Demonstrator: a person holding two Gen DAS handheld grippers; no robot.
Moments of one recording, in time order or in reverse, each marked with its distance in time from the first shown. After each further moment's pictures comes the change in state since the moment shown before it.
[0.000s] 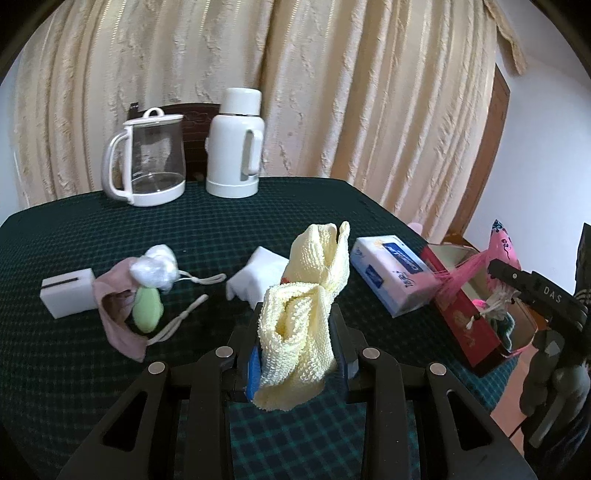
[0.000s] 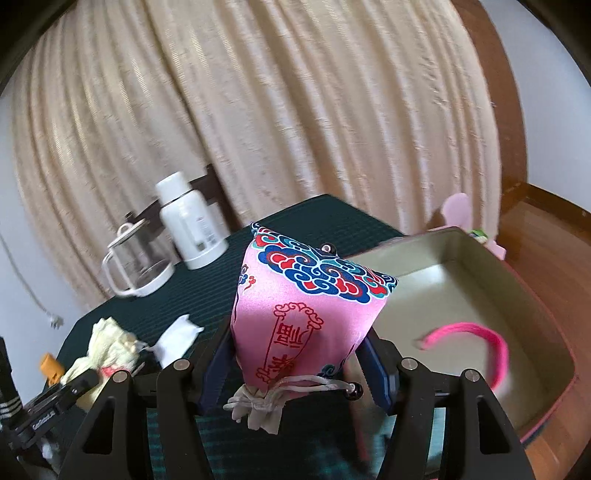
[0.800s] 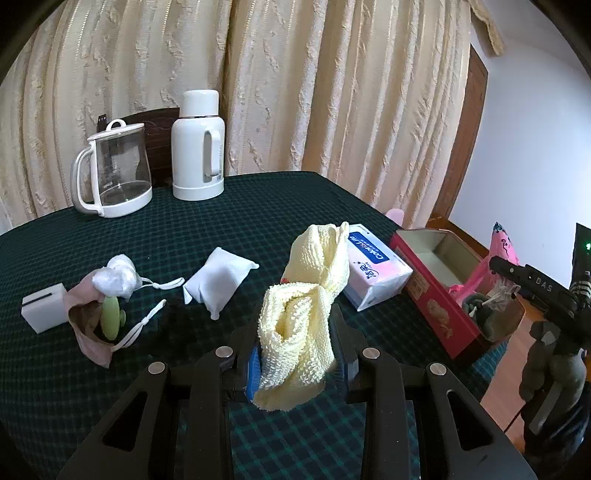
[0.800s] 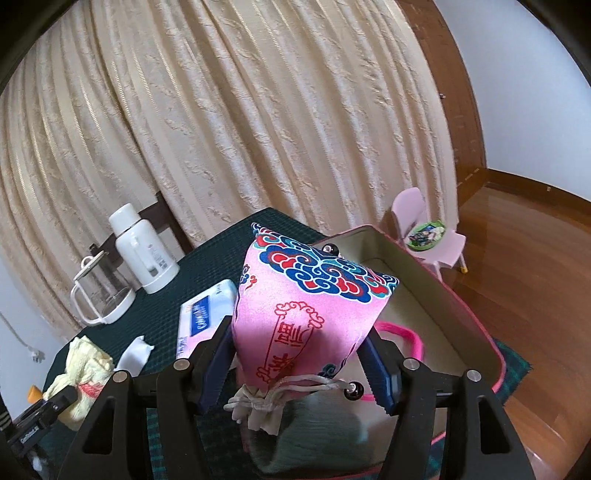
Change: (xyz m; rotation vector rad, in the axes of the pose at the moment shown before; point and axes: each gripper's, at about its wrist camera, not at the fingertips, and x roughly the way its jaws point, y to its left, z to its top) left arm 0.008 -0.047 0.000 0.084 0.026 -0.049; right arm -0.019 -0.058 -0.001 0.110 -0.045 -0.121
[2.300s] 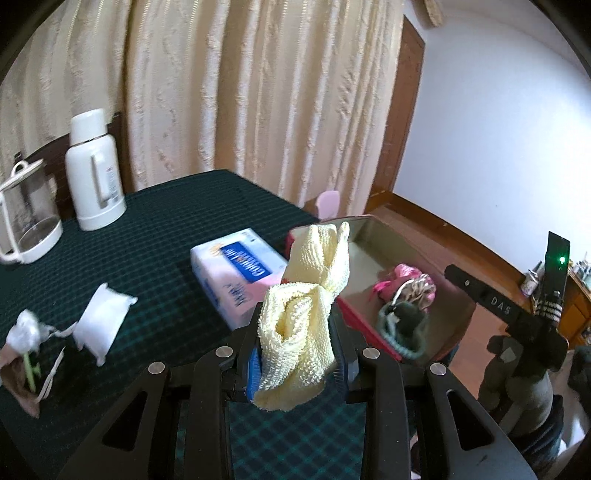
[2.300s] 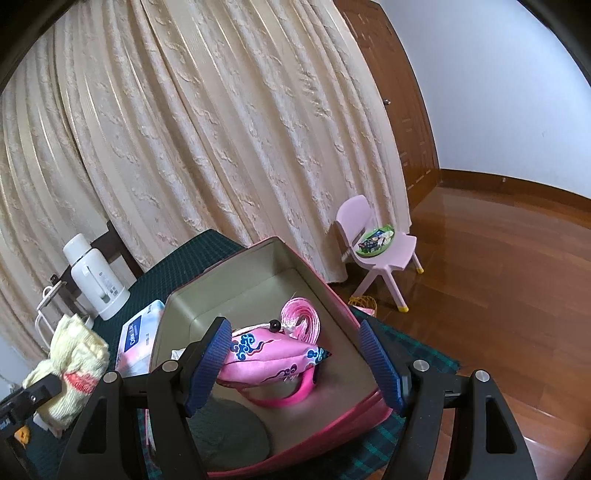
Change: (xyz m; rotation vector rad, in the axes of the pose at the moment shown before) left arm 0.044 -0.103 0.024 0.152 0.057 -0.190; right arm -0.014 -0.064 -0.006 0.086 -0.079 -0.141
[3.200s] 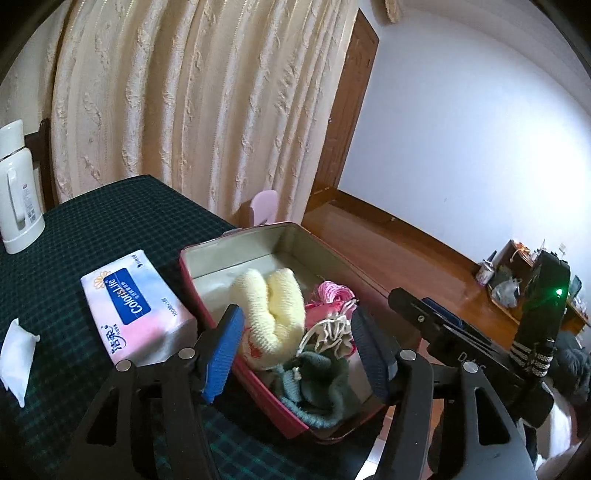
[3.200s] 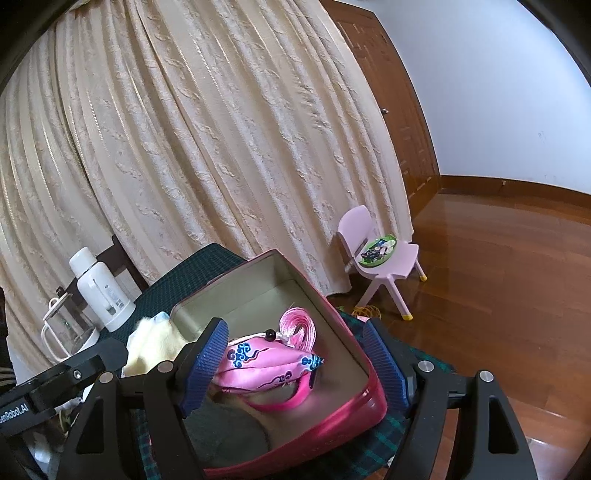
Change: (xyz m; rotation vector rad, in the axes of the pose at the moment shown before) left arm 0.065 -0.069 0.029 0.062 0.007 -0.230; right arm -0.008 -0.007 0.000 0.020 -0.048 0.024
